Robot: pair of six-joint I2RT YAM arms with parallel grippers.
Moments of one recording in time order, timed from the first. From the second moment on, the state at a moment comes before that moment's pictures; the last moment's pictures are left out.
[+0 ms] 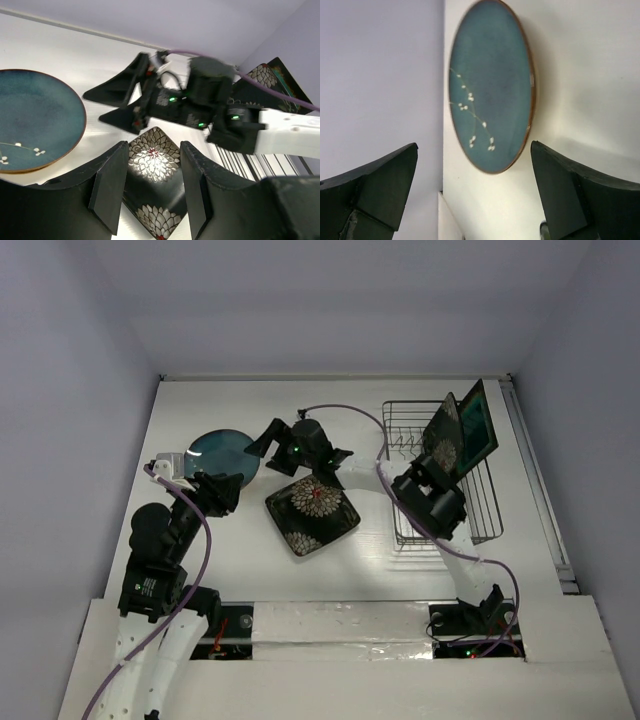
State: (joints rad) left arm -0.20 0.38 0.65 -0.33 0.14 -0.47; right arm 0.82 2.28 1.64 0.31 -0.12 1.18
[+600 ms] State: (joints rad) left arm -0.20 0.38 0.65 -0.33 0.15 -0.48; right arm 0.57 1.27 1.13 -0.12 0.28 0.57
